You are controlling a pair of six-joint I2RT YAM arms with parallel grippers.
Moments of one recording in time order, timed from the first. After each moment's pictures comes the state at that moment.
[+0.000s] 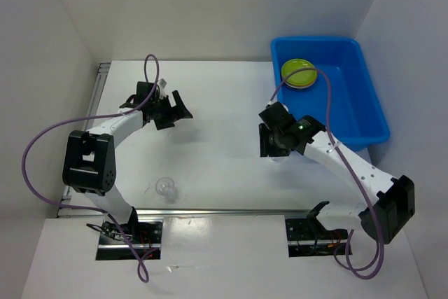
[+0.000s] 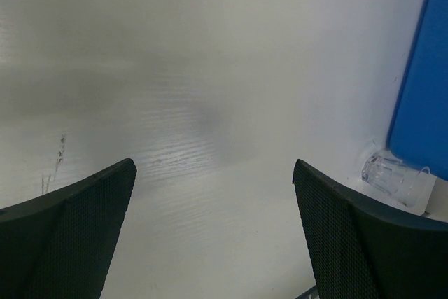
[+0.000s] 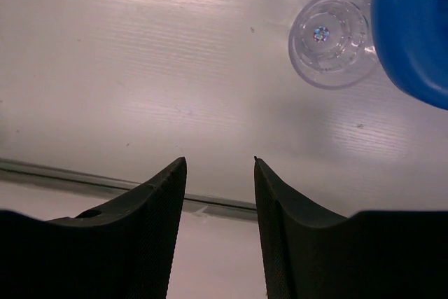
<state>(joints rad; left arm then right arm) -0.12 1.68 1.09 -0.24 0.38 -0.55 0.65 1.23 1.11 -0.95 0.13 0.56</state>
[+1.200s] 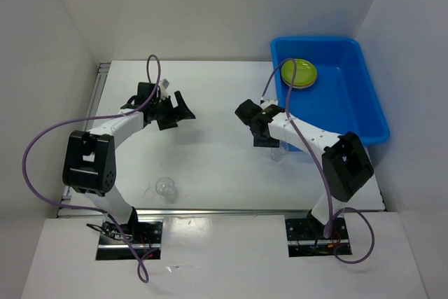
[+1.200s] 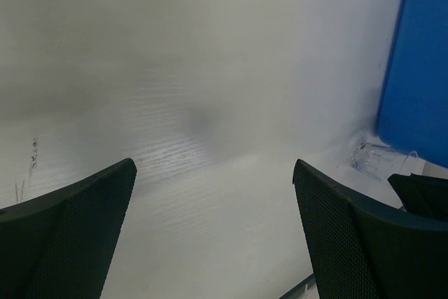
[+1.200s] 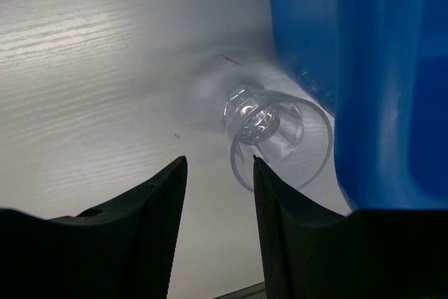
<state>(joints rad) -0.13 1.68 1.07 -0.21 0.43 -0.55 0.66 1.65 1.22 -0.93 0.53 0.76</state>
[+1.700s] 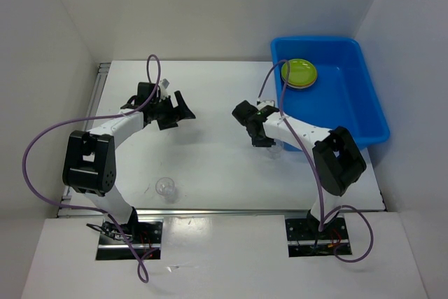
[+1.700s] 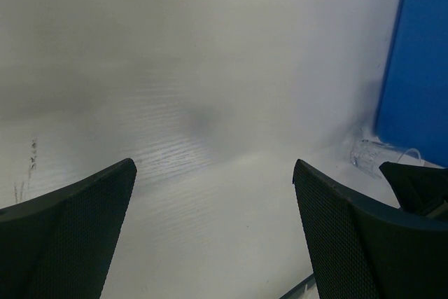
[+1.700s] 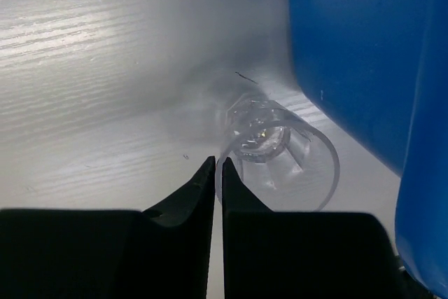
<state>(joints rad) -0.13 1.68 1.07 -0.21 0.43 -0.55 0.66 1.73 1.22 -0.87 0.54 0.74</state>
